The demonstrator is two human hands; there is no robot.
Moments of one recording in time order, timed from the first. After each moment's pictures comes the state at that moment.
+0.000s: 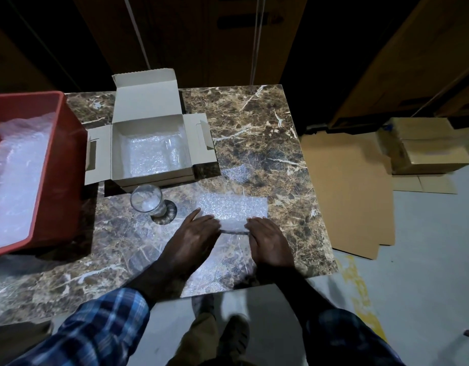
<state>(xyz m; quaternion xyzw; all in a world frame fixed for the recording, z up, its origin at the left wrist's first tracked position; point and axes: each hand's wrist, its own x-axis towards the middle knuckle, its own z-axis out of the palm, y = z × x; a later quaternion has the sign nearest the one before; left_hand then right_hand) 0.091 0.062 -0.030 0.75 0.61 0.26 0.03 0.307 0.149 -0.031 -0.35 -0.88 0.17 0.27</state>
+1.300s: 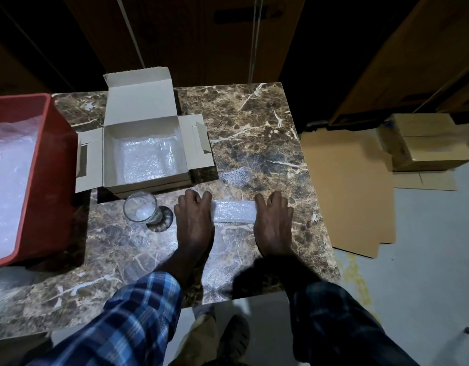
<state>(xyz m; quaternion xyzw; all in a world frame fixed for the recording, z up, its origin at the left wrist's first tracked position) 0.111 0.119 -0.015 0.50 0.83 0.24 0.00 0.273 0.193 -0.018 -0.55 -0.82 0.04 0.10</state>
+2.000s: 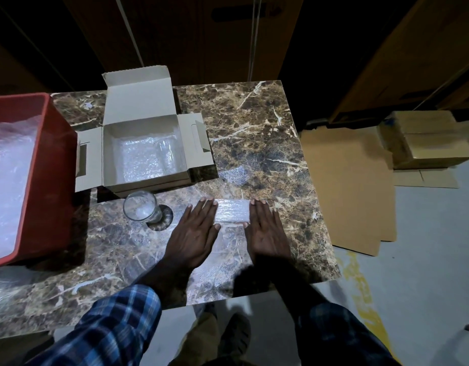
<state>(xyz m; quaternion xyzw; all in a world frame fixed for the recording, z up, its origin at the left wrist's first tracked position) 0.090 0.084 -0.049 0.68 0.71 0.13 0.09 0.289 0.162 -0.046 -0.47 -0.87 0.10 0.09</state>
